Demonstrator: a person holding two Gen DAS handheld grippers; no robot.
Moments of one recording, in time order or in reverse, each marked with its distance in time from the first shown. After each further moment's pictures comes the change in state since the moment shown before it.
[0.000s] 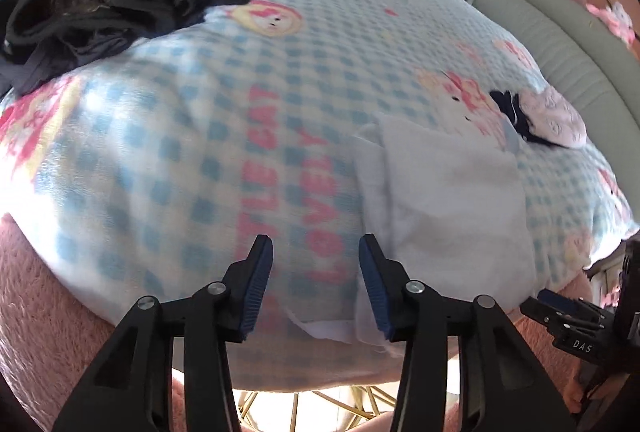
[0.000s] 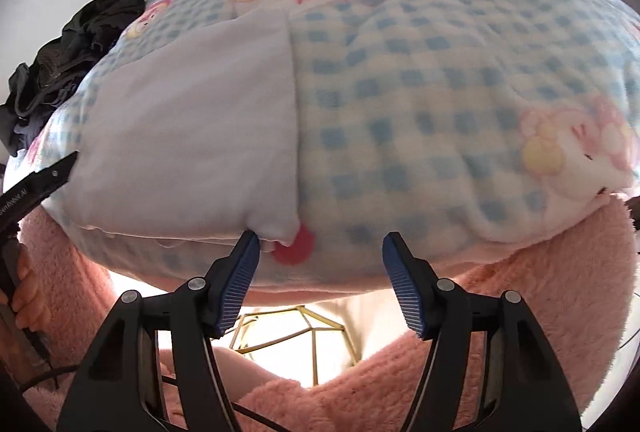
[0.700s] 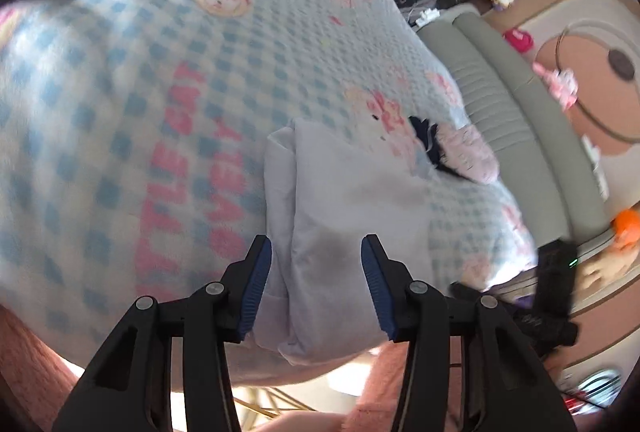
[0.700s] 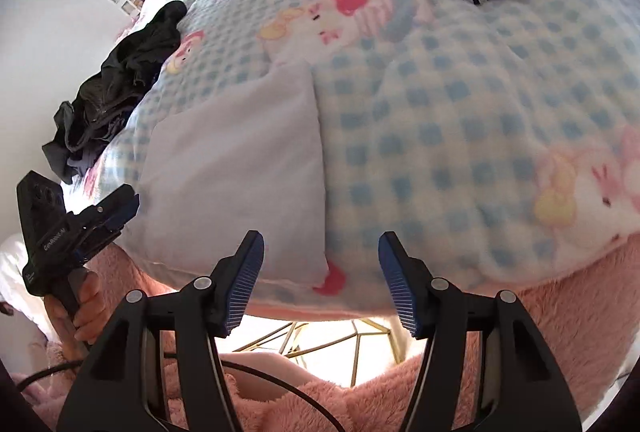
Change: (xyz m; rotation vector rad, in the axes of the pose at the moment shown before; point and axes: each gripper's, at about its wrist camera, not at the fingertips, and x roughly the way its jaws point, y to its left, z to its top) left arm 0.019 -0.001 0.000 -0.093 0.058 -0.220; right arm -0.022 -0.011 0.043 0.004 -0.014 0.203
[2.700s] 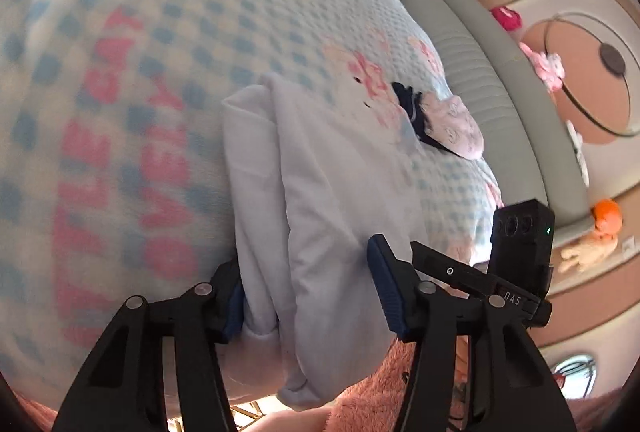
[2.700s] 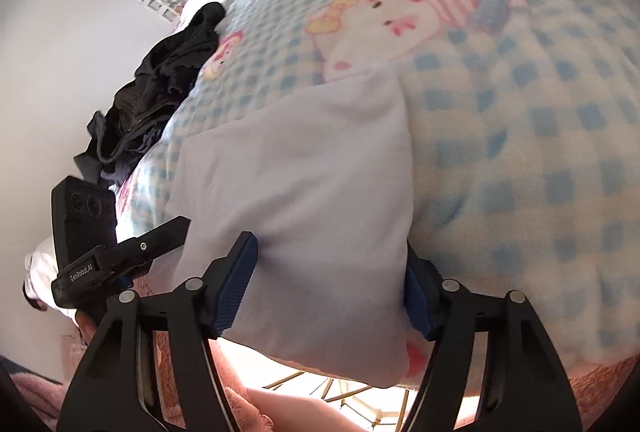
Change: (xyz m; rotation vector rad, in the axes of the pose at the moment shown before) left arm 0.040 -0.002 0.011 0.001 0.127 -0.214; right arm 0.060 0.018 0.021 -0.002 -0.014 0.245
